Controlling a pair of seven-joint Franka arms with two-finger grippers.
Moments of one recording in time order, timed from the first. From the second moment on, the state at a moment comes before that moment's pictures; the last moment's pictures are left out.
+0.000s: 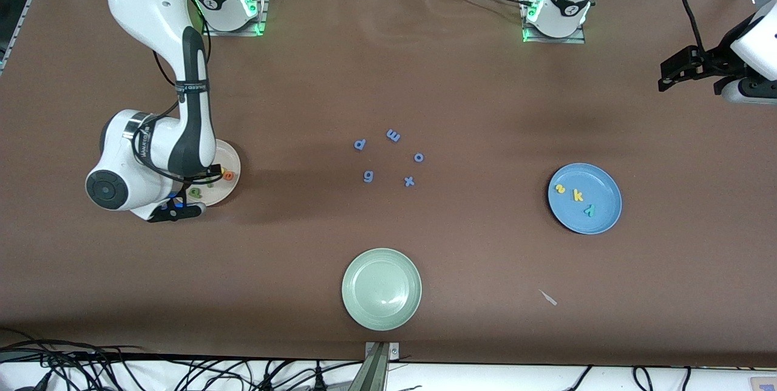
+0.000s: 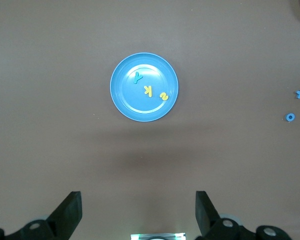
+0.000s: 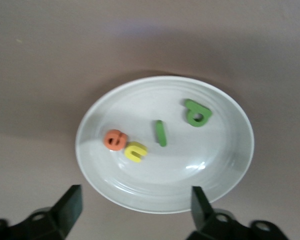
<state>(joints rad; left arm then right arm) 0.00 -0.02 -0.02 -1.57 0.01 1.45 0.03 0.73 0.74 -0.78 -1.63 0.43 1.76 -0.32</state>
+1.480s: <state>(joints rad) 0.00 -0.02 -0.02 -1.57 0.01 1.45 0.03 0.40 0.56 -0.27 -1.52 0.10 1.66 -0.08</state>
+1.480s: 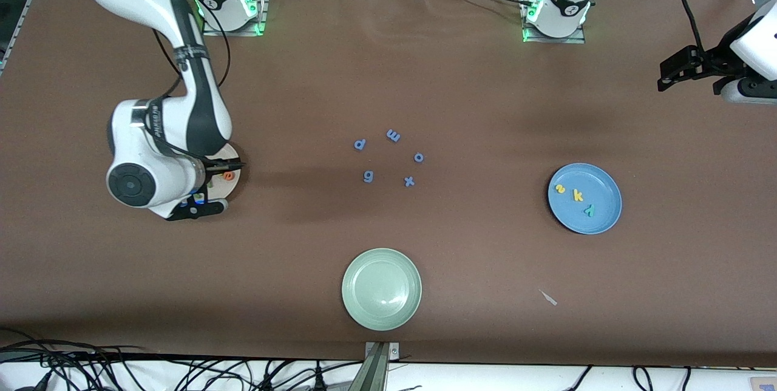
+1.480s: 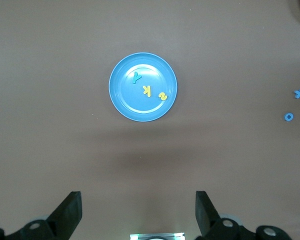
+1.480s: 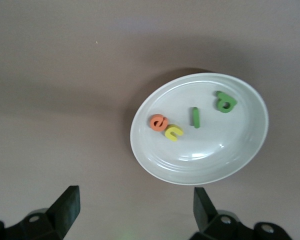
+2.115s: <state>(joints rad) 0.01 -0.04 -0.02 -1.62 0.00 1.47 0.03 0.14 0.34 -0.02 -1.53 0.02 1.66 -0.04</state>
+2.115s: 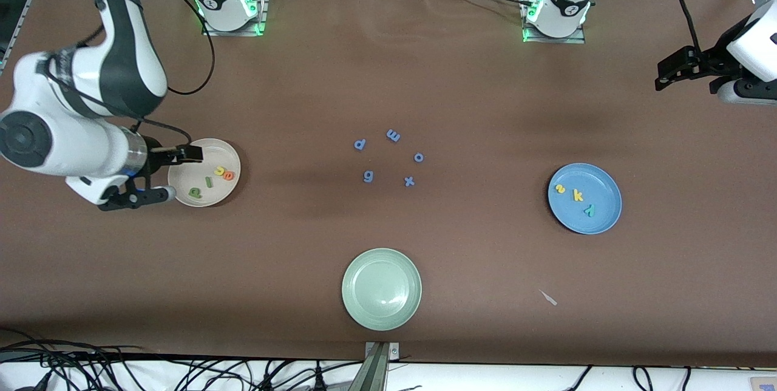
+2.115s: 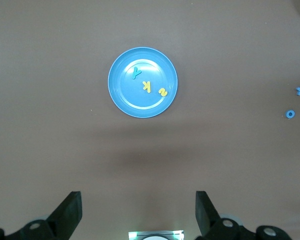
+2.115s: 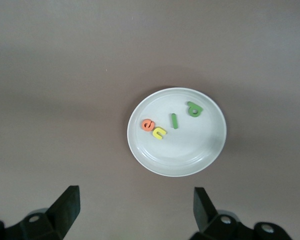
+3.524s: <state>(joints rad) 0.01 -0.06 -0.02 -1.64 0.00 1.52 0.03 0.05 0.00 -0.08 -1.62 0.01 1.52 -0.04</state>
